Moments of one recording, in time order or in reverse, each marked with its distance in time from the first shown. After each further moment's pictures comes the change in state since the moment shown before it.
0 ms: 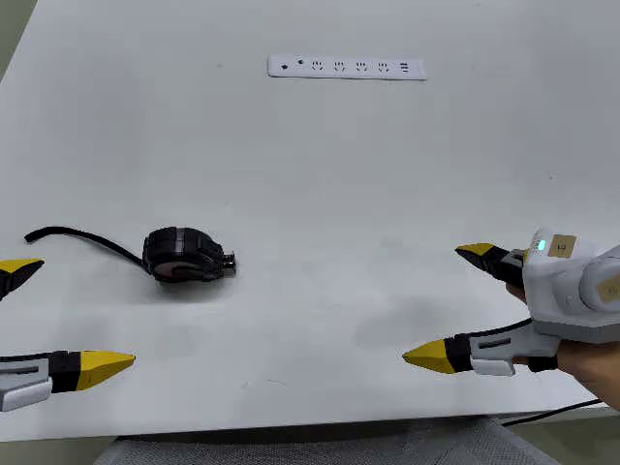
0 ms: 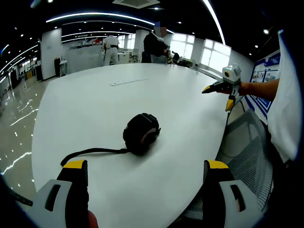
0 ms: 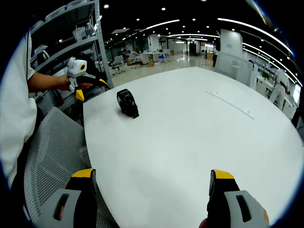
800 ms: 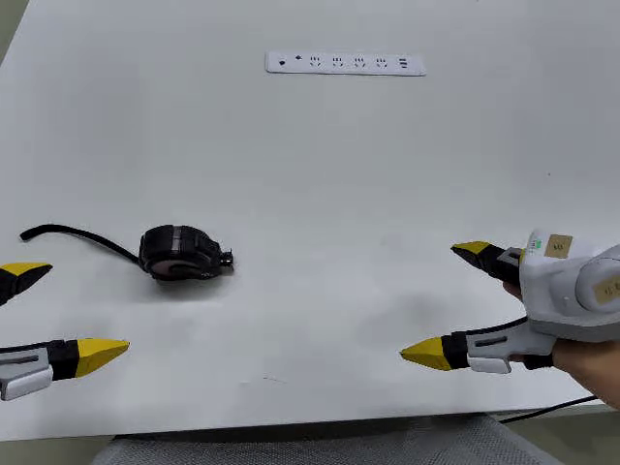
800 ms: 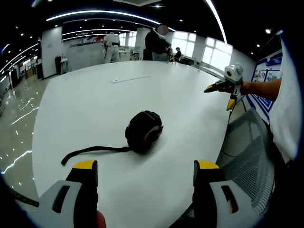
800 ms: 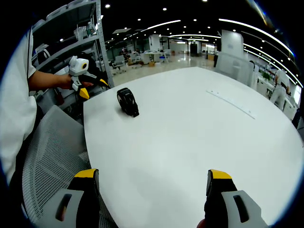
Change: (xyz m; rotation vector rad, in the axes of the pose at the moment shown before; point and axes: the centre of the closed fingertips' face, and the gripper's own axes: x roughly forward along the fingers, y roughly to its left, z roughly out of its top) left arm 0.004 0.006 -0.002 -0.004 0.024 0.011; right arm 0.002 -0.001 -0.005 -0.003 0.005 0.009
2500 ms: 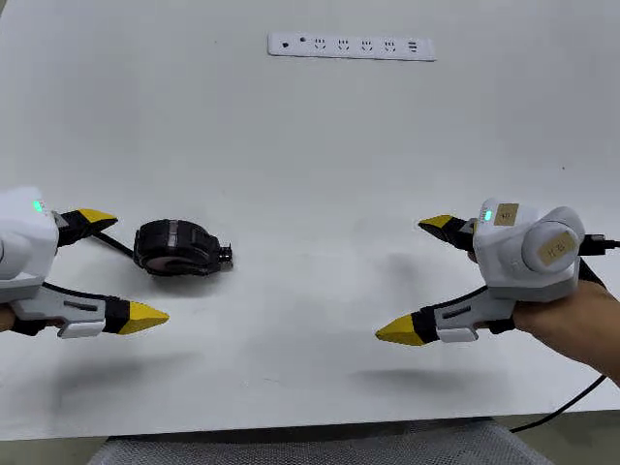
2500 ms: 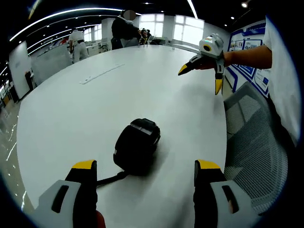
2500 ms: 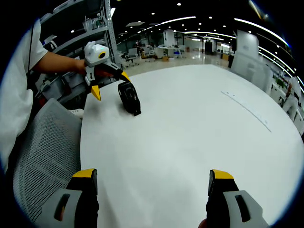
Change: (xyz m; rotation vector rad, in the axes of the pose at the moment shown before) left arm 0.076 -0.001 0.019 0.269 0.142 -0.175; right arm 0.055 -0.016 0.015 -0.096 0.059 0.099
